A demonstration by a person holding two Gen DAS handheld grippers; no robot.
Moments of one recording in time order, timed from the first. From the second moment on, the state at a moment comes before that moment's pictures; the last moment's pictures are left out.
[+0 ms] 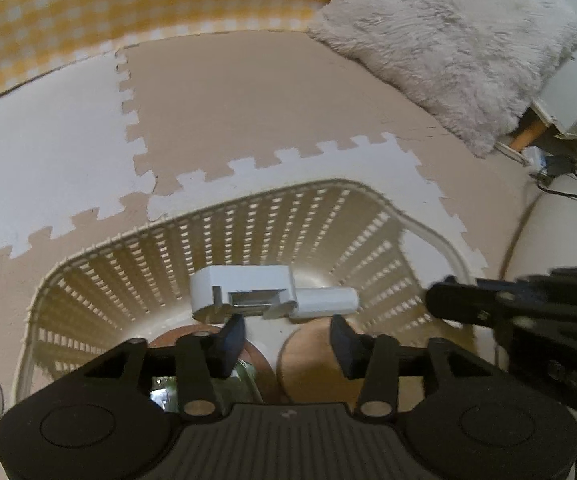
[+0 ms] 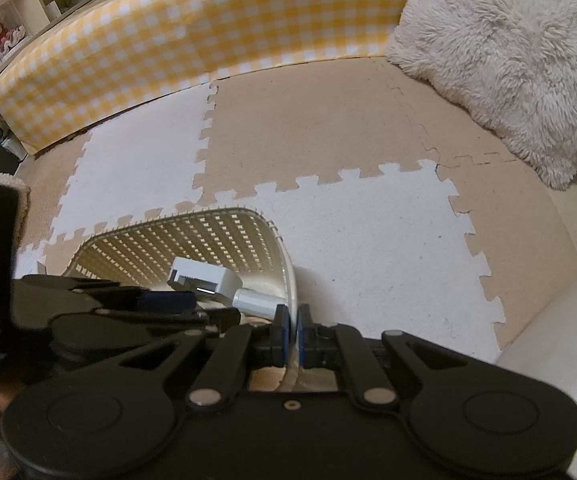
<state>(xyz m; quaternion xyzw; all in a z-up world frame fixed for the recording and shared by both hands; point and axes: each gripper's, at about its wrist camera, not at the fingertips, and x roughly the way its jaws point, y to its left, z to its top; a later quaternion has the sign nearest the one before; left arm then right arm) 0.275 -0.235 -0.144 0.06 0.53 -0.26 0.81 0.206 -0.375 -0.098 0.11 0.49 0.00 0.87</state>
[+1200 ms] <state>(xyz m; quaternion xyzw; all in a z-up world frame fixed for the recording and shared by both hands) 0.211 -0.105 -0.051 0.04 0.44 -0.22 0.87 0.207 -0.370 -0.097 0.09 0.49 -0.01 0.87</state>
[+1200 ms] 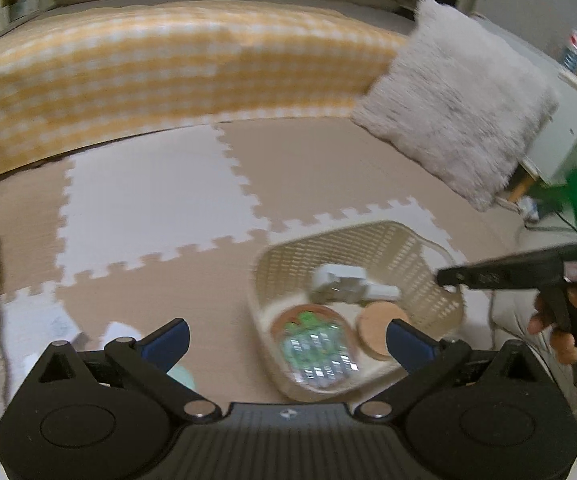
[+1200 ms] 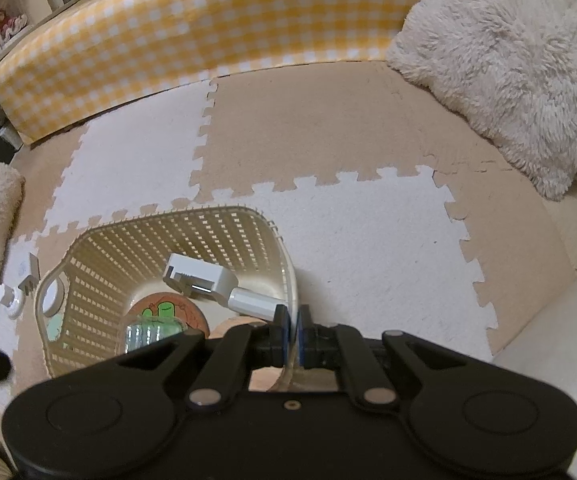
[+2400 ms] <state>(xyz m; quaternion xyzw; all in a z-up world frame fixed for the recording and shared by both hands) 0.293 0.063 -0.111 -0.02 0.50 -0.02 0.87 0.206 -0.369 -0.099 0.08 0.49 -0.01 0.87</state>
